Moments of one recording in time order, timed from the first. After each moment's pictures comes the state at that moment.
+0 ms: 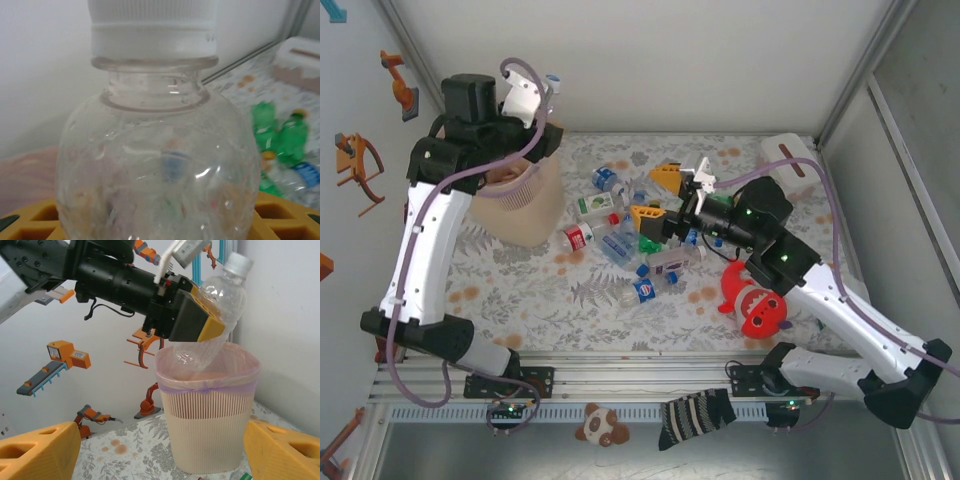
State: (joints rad) left arm -0.33 1.52 2.00 -1.00 0.08 0.29; right arm 0.79 1.07 1.13 0.02 -0.42 0.11
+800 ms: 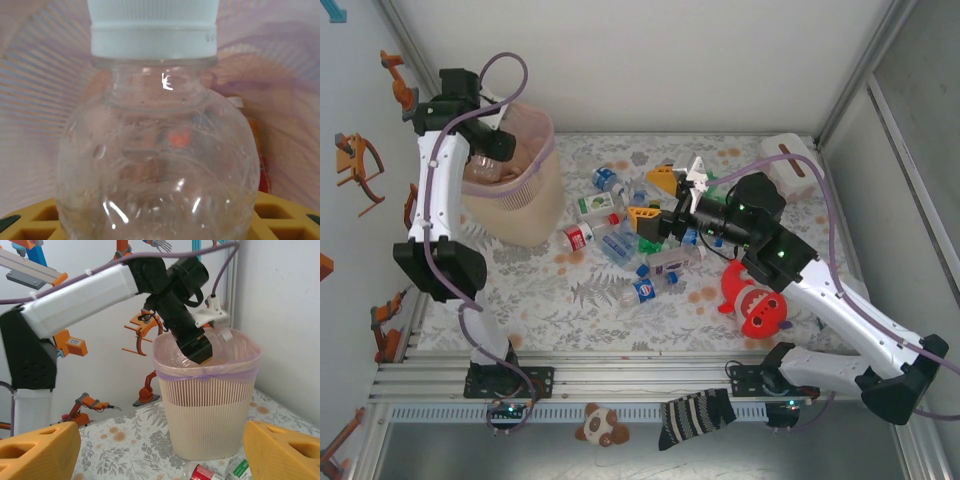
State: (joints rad) left arm -0.02 1.94 2.22 -1.28 -0.05 0.33; right arm 0.79 1.09 1.15 -0.03 -0.43 0.09
